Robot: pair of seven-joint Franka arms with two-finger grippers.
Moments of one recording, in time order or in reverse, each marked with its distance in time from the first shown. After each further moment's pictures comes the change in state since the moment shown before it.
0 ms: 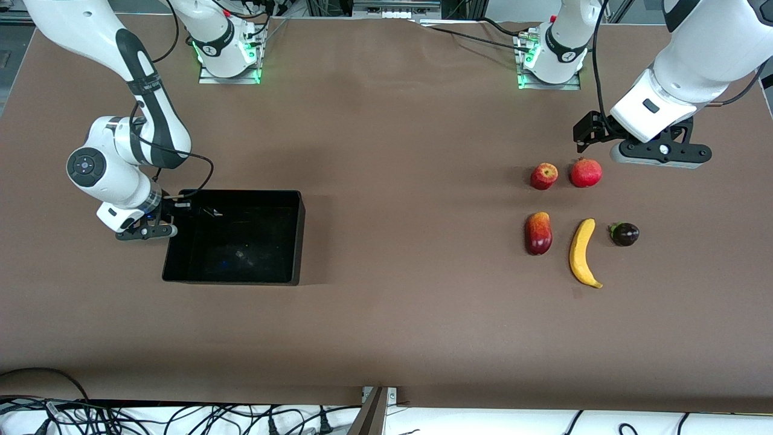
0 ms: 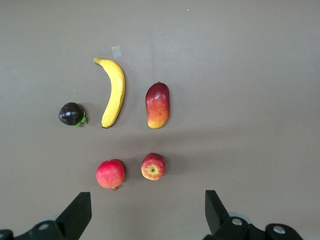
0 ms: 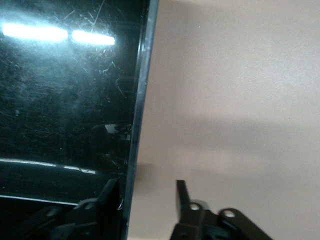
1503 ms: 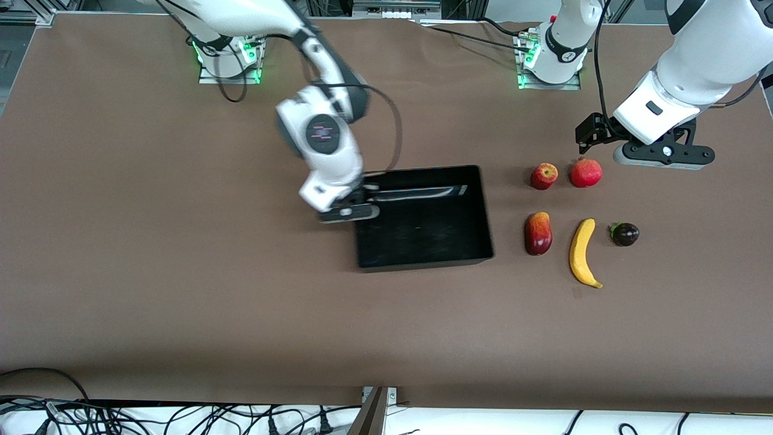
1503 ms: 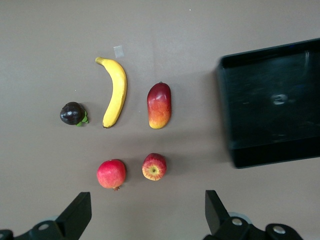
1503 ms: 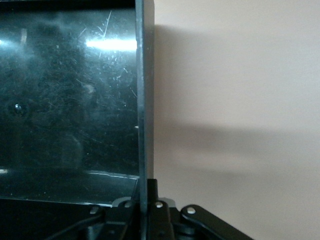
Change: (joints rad) left arm 0.004 0.003 0.004 0.002 0.000 0.000 0.000; right arm 0.618 0.294 0.161 0.628 0.071 -0.261 0.776
